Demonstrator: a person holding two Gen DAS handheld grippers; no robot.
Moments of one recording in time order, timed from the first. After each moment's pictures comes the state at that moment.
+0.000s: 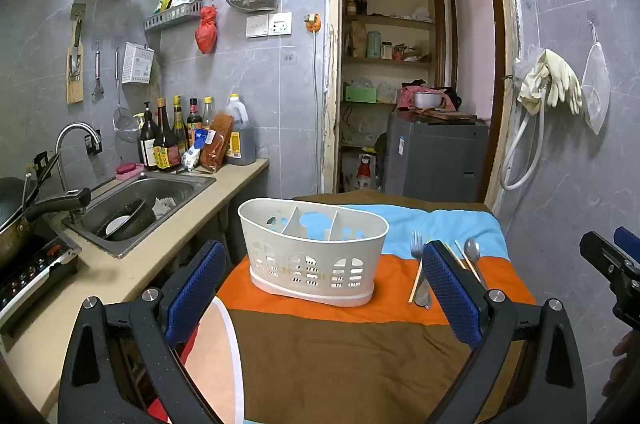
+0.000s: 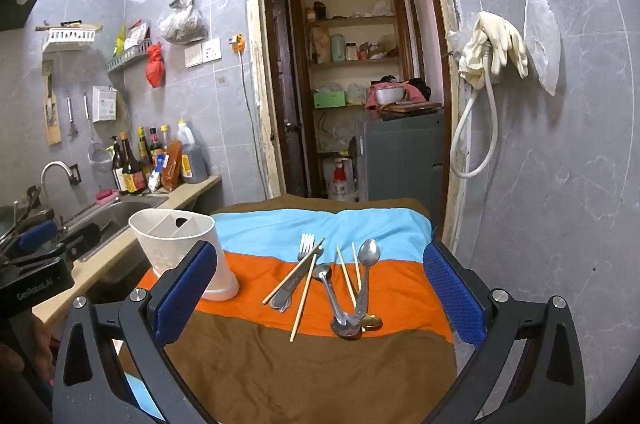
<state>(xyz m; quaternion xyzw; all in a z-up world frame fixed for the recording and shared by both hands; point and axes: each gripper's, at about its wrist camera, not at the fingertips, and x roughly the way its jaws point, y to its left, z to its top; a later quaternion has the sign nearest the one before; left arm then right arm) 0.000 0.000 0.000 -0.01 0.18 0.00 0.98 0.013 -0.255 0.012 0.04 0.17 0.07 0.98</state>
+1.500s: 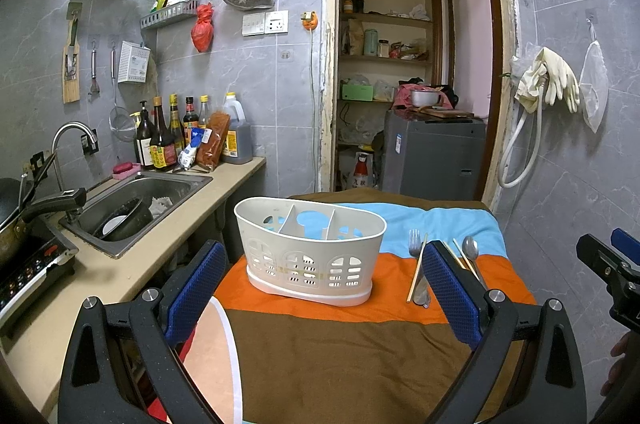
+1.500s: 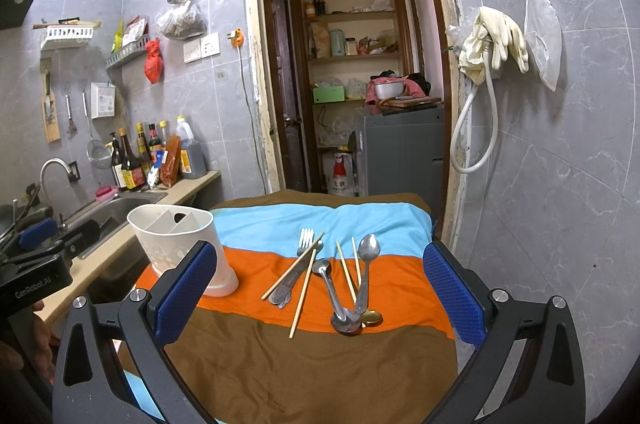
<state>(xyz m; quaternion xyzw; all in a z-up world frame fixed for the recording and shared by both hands) 0.000 0.000 0.000 -0.01 0.19 0.00 0.98 0.015 -0.255 0.010 0.04 0.18 0.07 0.98</state>
